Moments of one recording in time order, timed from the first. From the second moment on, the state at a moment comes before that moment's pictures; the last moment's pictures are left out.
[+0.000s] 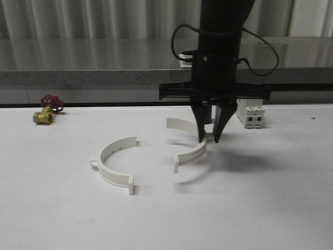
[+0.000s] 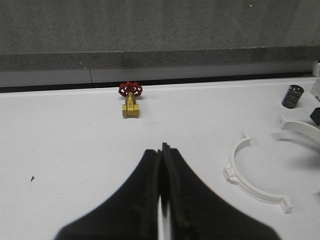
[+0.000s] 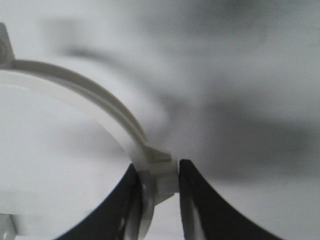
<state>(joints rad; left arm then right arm) -0.14 0.50 -0.55 -0.09 0.50 0.06 0.51 2.14 -1.75 -0.01 1.14 0.55</state>
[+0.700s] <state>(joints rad) -0.14 0.50 -0.55 -0.09 0.50 0.06 0.58 2.26 -1.87 0.04 1.17 0.60</state>
